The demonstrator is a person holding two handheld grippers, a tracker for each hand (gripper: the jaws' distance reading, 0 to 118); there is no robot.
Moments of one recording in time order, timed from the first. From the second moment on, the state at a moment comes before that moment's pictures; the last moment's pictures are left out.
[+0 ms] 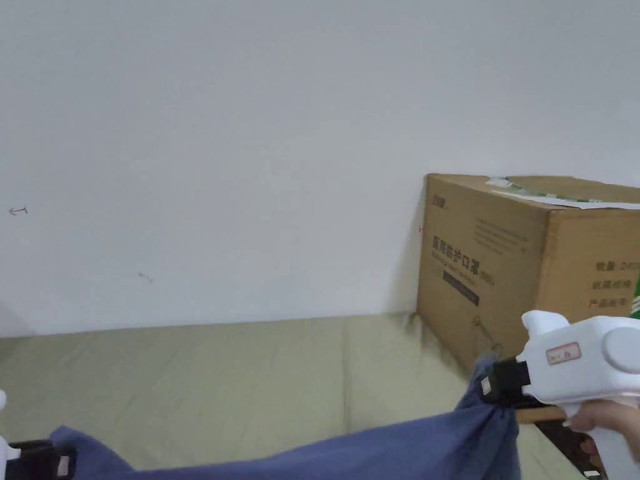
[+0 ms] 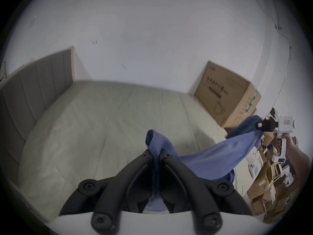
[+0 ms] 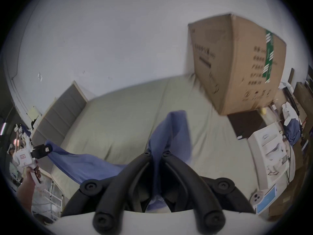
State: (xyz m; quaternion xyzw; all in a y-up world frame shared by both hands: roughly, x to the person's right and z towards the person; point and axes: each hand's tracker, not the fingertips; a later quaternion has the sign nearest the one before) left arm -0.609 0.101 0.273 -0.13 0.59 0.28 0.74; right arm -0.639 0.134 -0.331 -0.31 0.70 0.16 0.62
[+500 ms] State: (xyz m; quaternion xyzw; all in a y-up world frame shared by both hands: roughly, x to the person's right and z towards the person) left arm -0.663 0.215 0.264 -0.03 0.65 0.19 0.73; right arm -0.685 0.264 -0.310 -0.19 0.70 0.06 0.69
